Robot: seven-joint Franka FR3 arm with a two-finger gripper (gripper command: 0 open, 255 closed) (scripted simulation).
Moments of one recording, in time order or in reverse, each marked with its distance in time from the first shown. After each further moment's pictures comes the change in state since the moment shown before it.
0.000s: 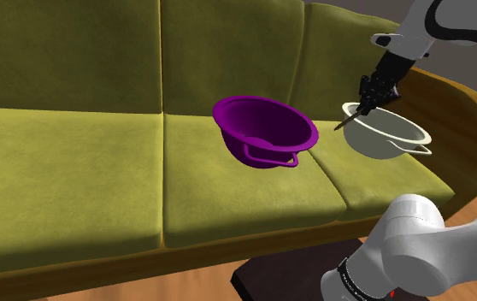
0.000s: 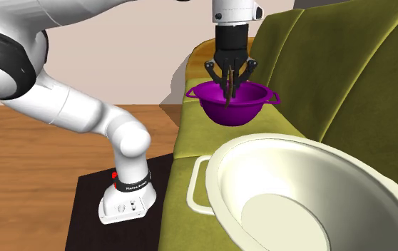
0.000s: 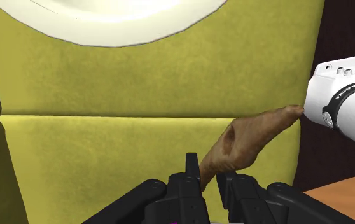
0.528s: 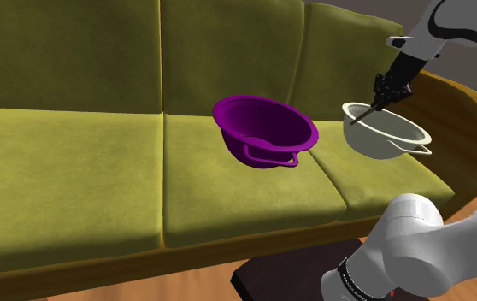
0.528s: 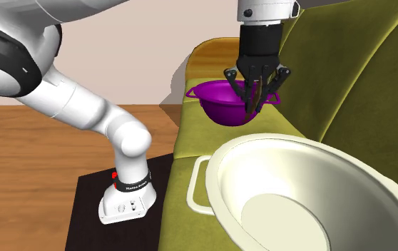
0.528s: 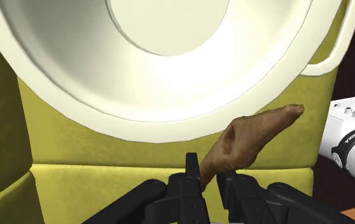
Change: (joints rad) arm 0.028 0.095 -0.207 0.154 -0.080 0.010 -0.194
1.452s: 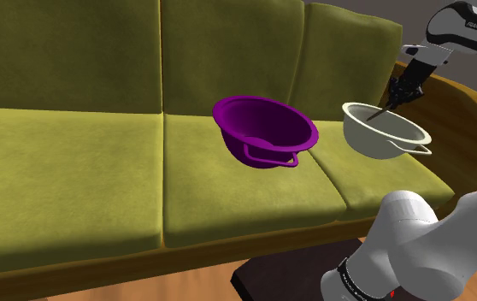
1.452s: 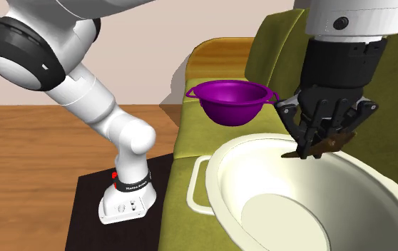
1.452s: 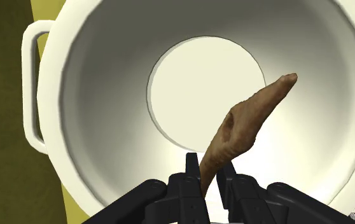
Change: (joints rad) arm 0.221 0.209 -0.464 0.306 -0.016 0.059 -0.303
